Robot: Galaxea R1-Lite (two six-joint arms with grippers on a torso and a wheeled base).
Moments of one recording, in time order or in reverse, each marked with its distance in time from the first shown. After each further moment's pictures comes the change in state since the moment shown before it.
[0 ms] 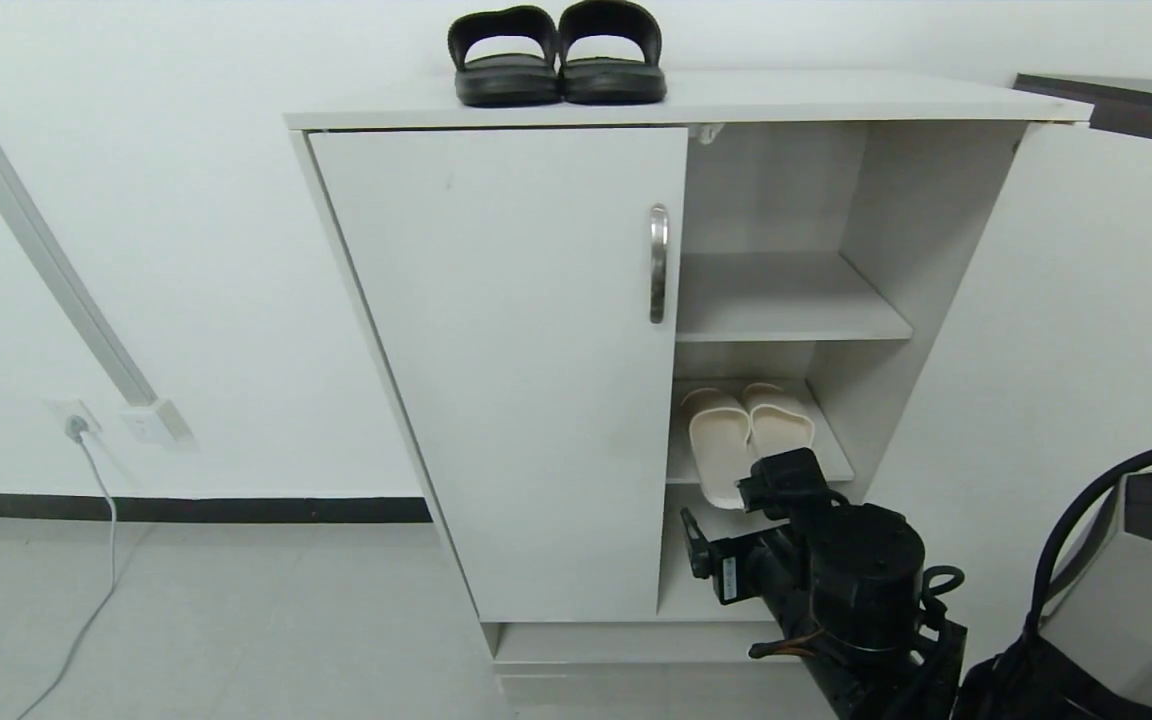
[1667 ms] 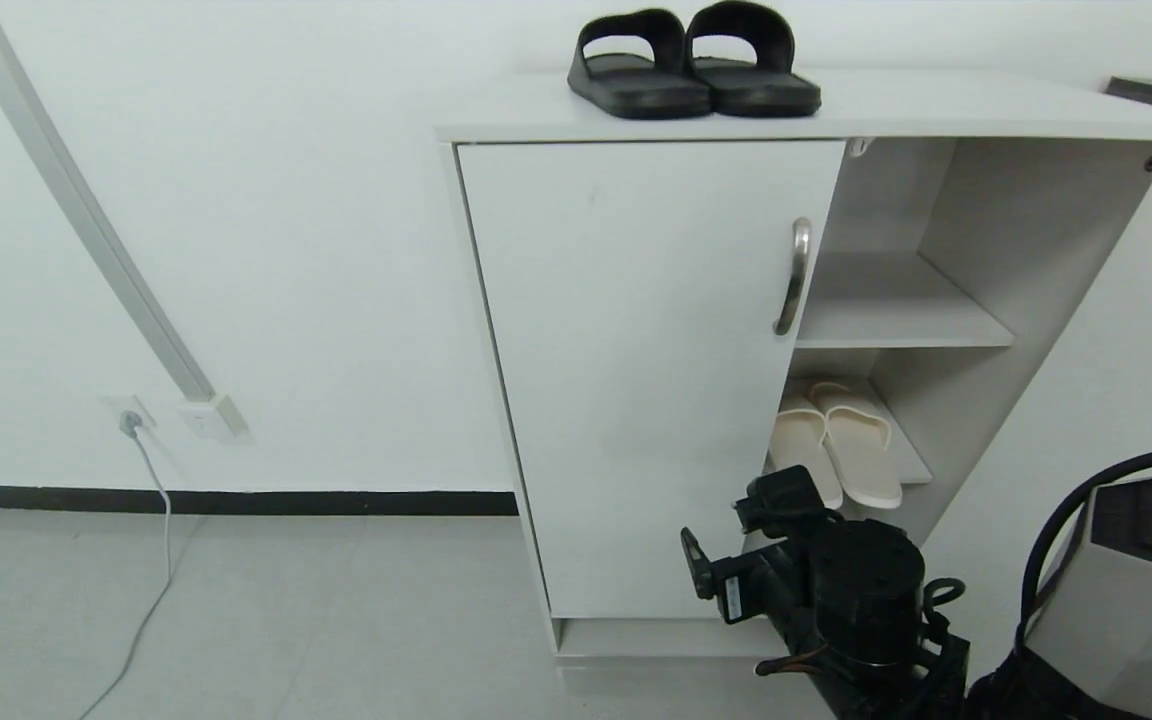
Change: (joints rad) left arm 0.000 0.000 0.000 0.001 0.001 0.005; right arm 0.005 0.021 0.042 -0.040 0.041 -0.034
